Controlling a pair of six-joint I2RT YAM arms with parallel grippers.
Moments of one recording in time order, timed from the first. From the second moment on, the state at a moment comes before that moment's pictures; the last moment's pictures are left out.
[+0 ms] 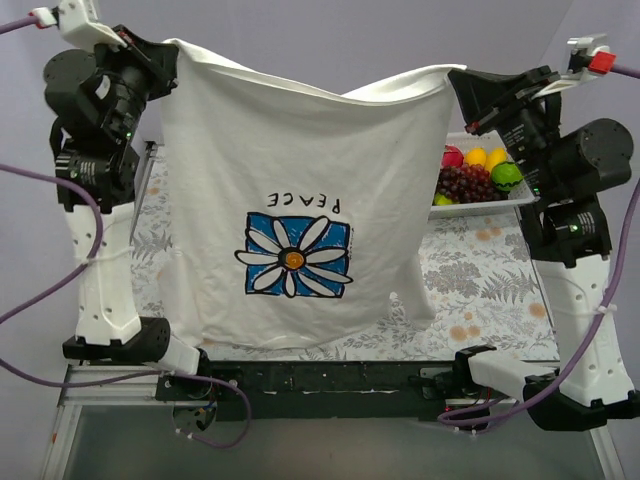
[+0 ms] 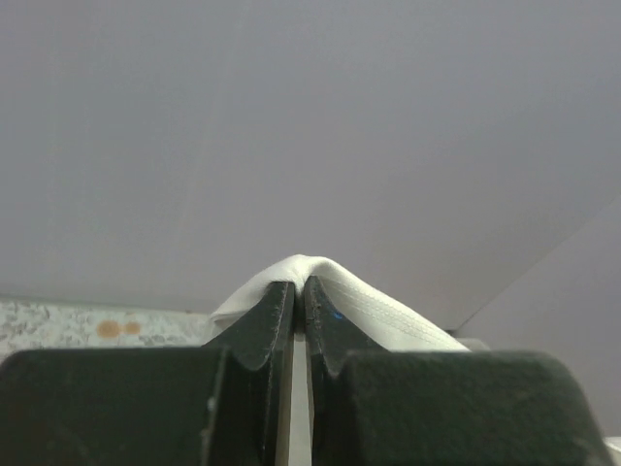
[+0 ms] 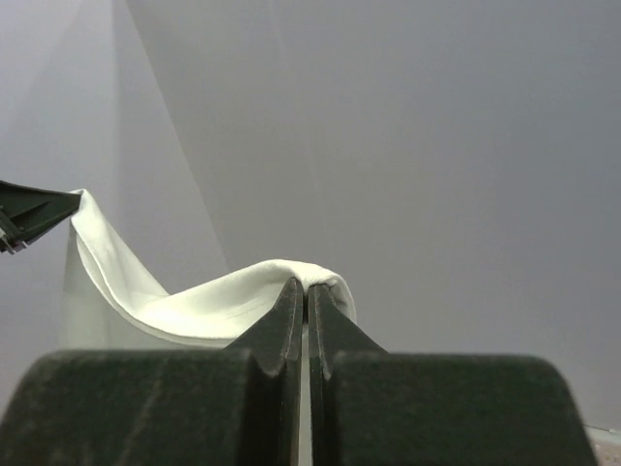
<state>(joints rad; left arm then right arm) -0.08 1.45 2.27 -0.57 0.04 -0.44 0.27 1.12 1.71 -0.13 -0.25 0.40</state>
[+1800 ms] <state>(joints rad) -0.07 1.45 2.17 -0.58 -0.04 -0.42 0.27 1.16 1.64 -0.08 -0.28 0.39</state>
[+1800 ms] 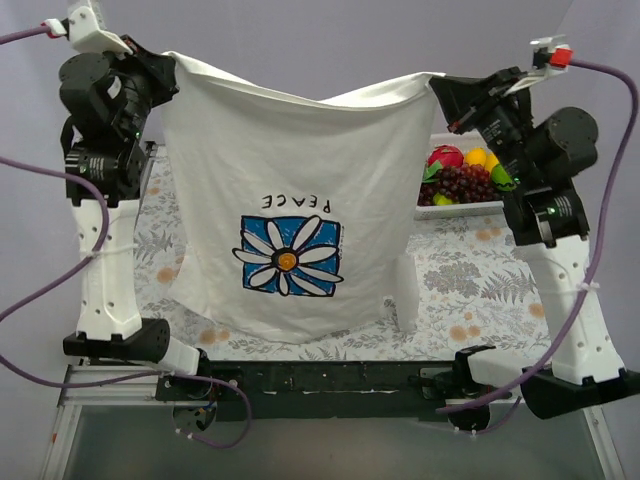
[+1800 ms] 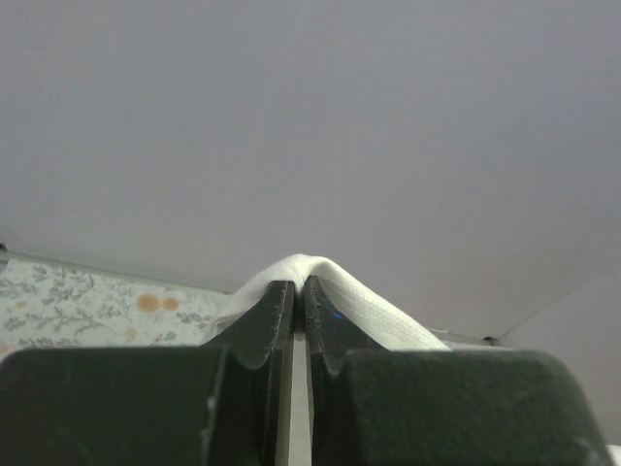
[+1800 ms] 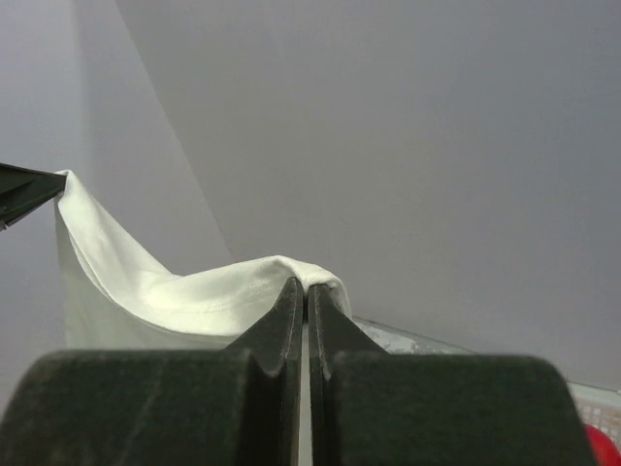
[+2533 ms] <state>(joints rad) 0.09 1.84 2.44 -0.30 -0.06 -0.47 0.27 1.77 2.11 0.17 -0.30 0.36</state>
